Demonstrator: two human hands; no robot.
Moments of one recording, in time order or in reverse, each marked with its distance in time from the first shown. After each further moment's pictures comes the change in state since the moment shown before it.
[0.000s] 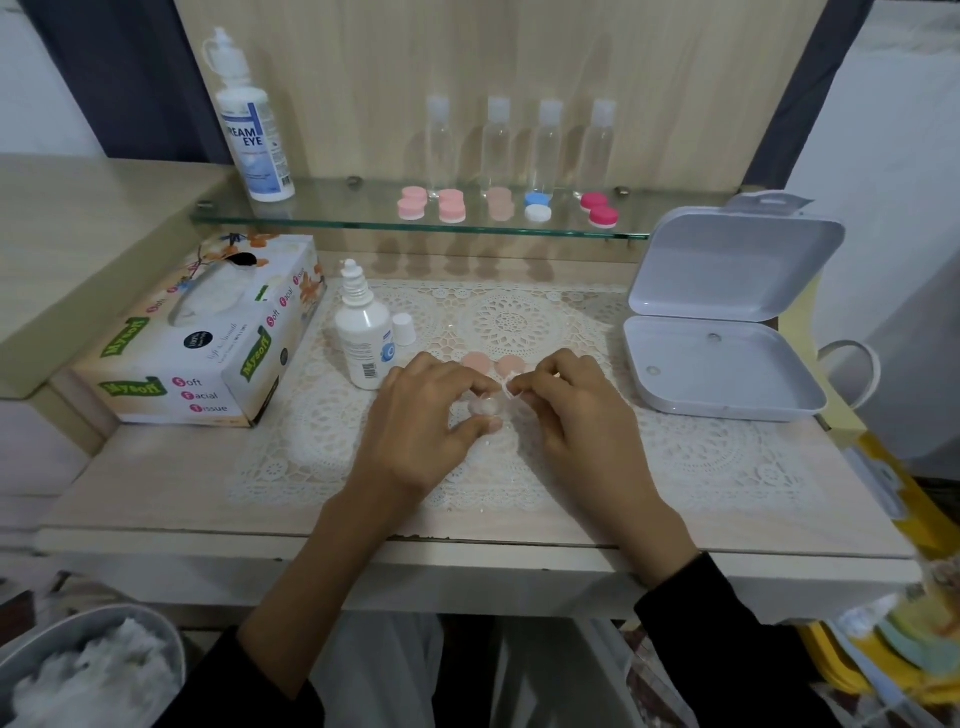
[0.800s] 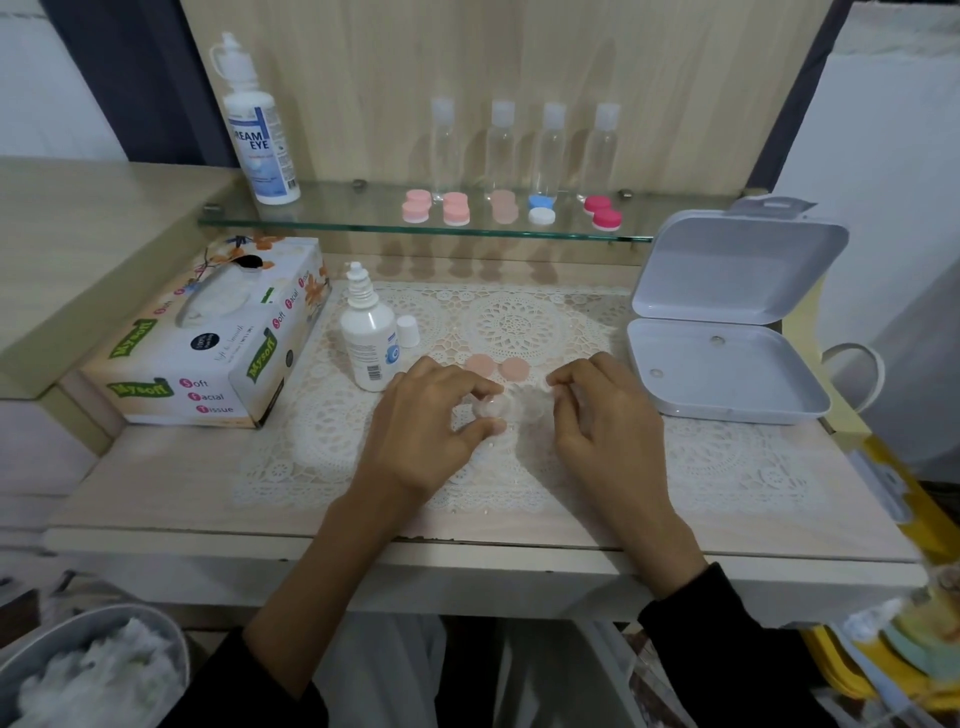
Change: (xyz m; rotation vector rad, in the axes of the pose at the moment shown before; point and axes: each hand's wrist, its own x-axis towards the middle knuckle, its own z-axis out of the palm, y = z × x) left_hand 0.000 0.000 0.001 -0.022 0.000 -0.042; right_hand -0.001 -0.004 -0.012 0.049 0.165 0.114
